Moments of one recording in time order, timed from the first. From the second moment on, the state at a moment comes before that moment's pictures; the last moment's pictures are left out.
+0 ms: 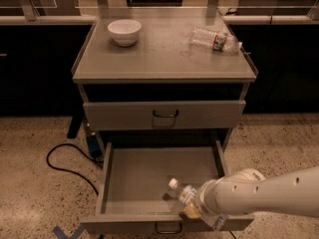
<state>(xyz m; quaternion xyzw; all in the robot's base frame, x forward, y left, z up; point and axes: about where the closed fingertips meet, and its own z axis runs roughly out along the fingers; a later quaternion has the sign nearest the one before) 0.426 -0.126 0.496 -0.41 0.89 0.07 0.18</state>
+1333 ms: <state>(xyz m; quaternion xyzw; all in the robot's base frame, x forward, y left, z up) 0.551 -0.069 0.459 -0.42 0.86 0.07 0.27</state>
